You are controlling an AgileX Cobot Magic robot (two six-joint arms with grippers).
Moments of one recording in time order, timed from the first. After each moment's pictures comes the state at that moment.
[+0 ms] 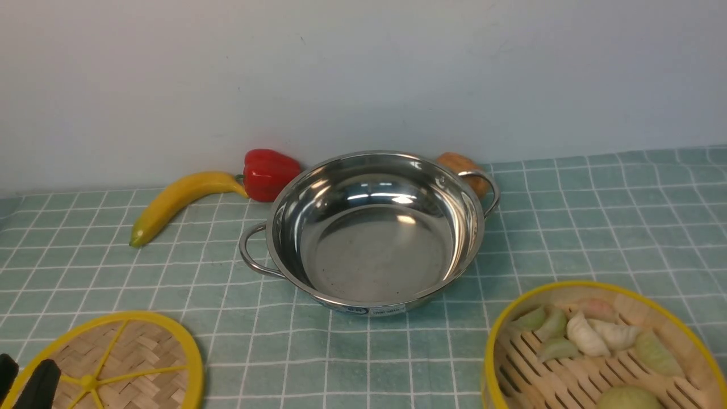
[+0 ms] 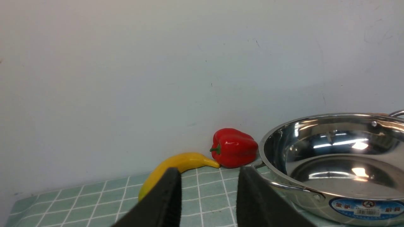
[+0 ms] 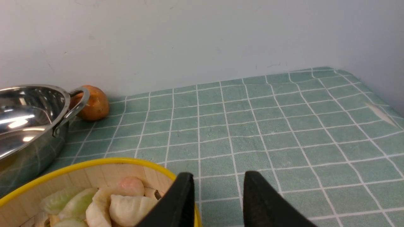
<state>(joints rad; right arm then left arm) -0.02 0.00 0.01 -0.16 0.33 0.39 -0.10 0.00 0.01 0.04 0.04 0.09</state>
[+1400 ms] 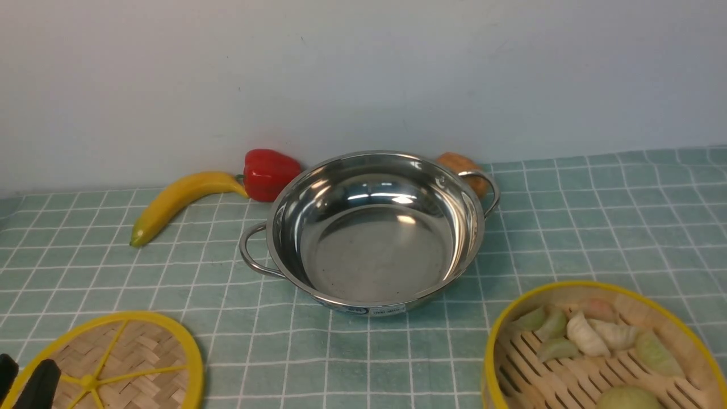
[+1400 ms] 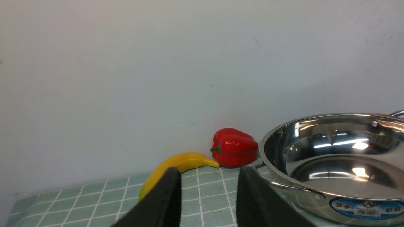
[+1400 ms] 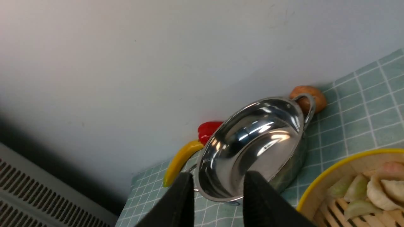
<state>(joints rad) -0.02 0.10 -0.64 0.62 0.95 0.30 -0.10 0.00 0.01 0.04 0.04 0.09</state>
